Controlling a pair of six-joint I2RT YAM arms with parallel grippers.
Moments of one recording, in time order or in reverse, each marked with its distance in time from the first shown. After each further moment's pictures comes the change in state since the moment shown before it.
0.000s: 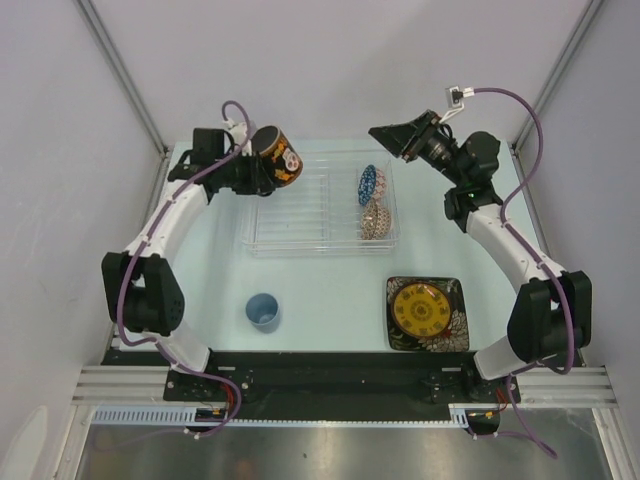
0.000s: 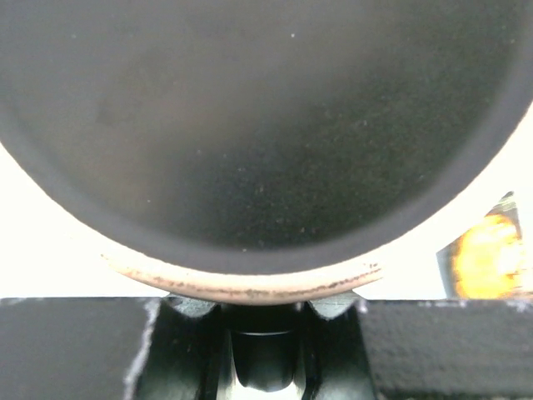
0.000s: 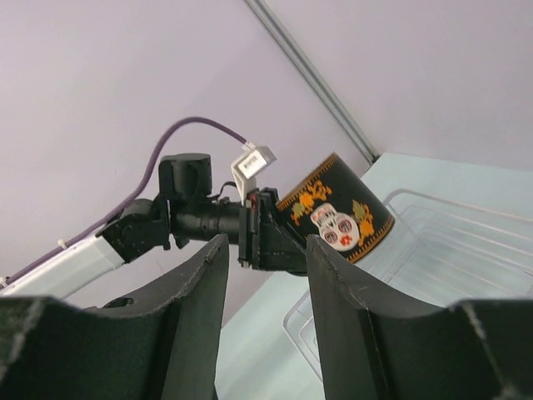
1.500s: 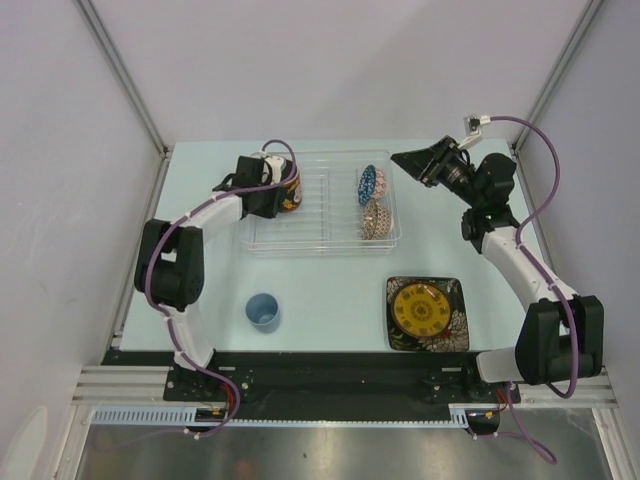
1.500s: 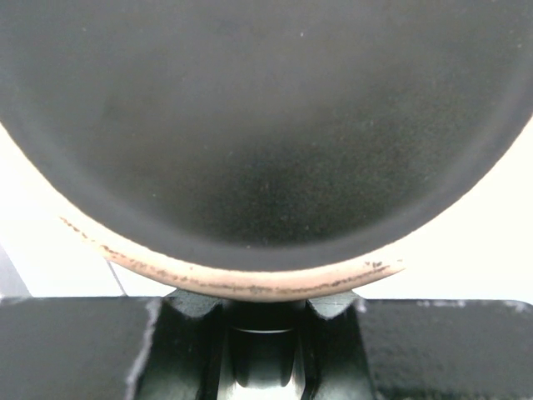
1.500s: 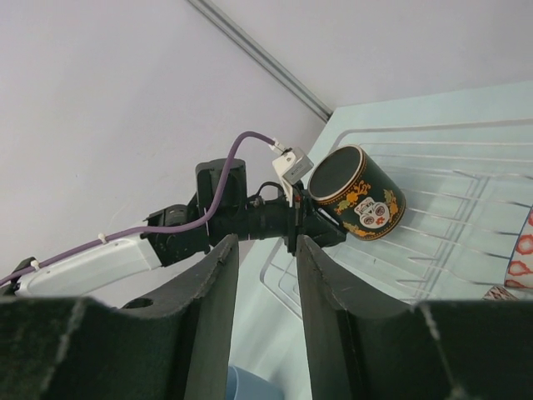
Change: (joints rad) left arm -0.139 0.208 -0.172 0.248 -0.421 0.228; right arm -0.117 -0.142 -0.219 -0.098 -0.027 0.010
